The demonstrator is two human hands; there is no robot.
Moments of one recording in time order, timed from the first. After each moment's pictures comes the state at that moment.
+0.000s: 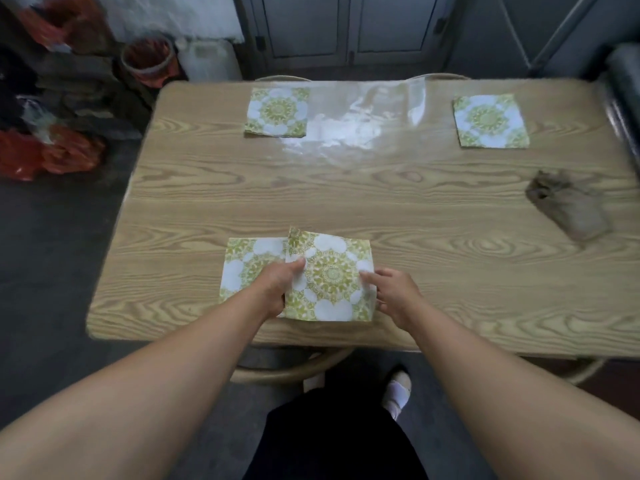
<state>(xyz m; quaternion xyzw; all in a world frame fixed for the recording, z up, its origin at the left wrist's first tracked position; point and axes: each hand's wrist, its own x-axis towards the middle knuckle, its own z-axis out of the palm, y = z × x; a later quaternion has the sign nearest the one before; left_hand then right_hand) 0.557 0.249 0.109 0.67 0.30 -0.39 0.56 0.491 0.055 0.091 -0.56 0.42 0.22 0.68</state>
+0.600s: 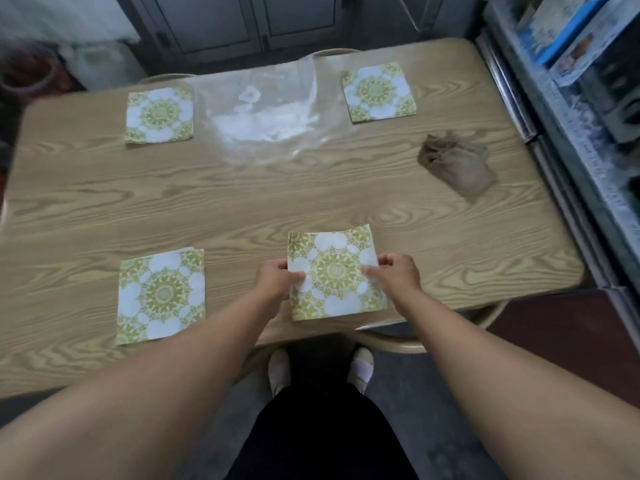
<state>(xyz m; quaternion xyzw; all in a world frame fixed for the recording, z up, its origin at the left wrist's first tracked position) 0.509 0.080 0.096 0.76 0.18 -0.39 0.48 0.423 -0.106 0.073 -0.69 0.47 0.10 0.54</state>
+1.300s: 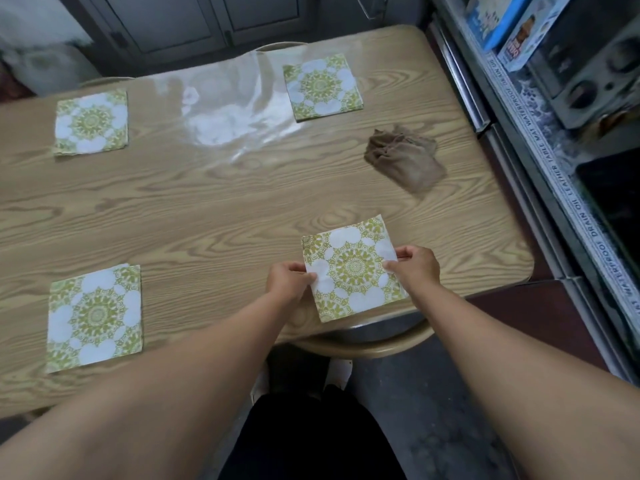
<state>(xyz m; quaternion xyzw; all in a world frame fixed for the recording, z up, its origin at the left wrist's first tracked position) 0.472 -0.048 0.054 0.78 0.19 -0.37 0.46 0.383 -0.237 0.053 -0.69 0.52 0.05 0.49</state>
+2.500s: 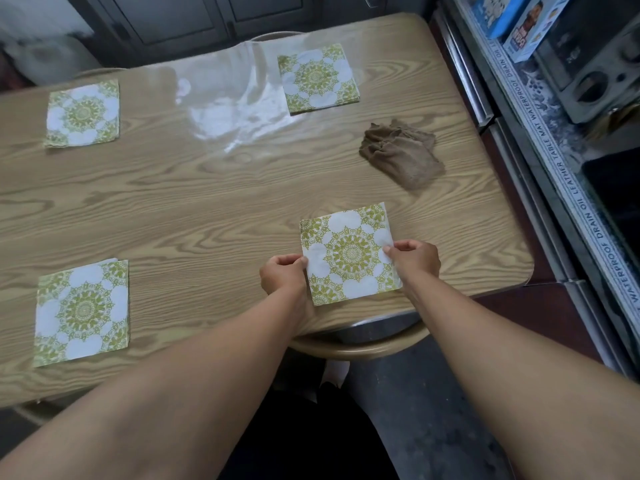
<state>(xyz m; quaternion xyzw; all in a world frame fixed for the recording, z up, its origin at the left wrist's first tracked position) 0.461 -0.086 0.044 0.74 0.38 -0.21 0.52 0.391 -0.254 0.046 -0.62 0.60 0.00 0.50</state>
